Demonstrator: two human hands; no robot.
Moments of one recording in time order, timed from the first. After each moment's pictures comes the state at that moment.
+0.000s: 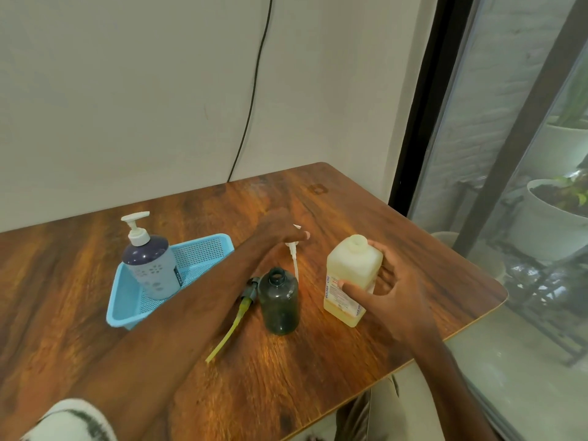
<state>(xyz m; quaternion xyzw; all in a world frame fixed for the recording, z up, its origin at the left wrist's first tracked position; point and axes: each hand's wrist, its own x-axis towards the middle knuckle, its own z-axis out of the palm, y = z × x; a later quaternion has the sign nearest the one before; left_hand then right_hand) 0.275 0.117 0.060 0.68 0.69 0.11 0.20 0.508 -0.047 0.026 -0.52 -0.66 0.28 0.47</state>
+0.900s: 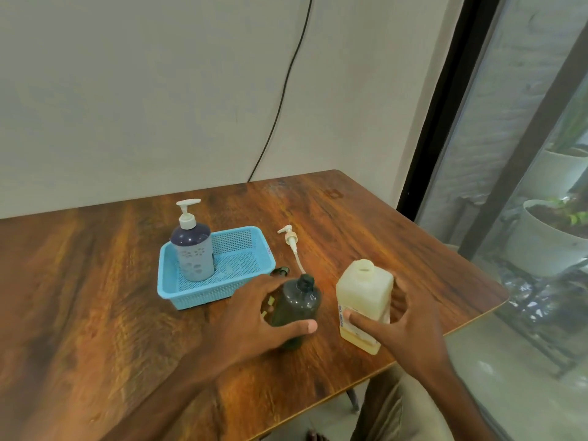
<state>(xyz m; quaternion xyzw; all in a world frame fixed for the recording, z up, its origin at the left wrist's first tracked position) 0.201 -0.133 0.040 0.70 0.61 0.27 0.25 0.470 -0.126 0.032 -0.53 -0.67 0.25 0.45</state>
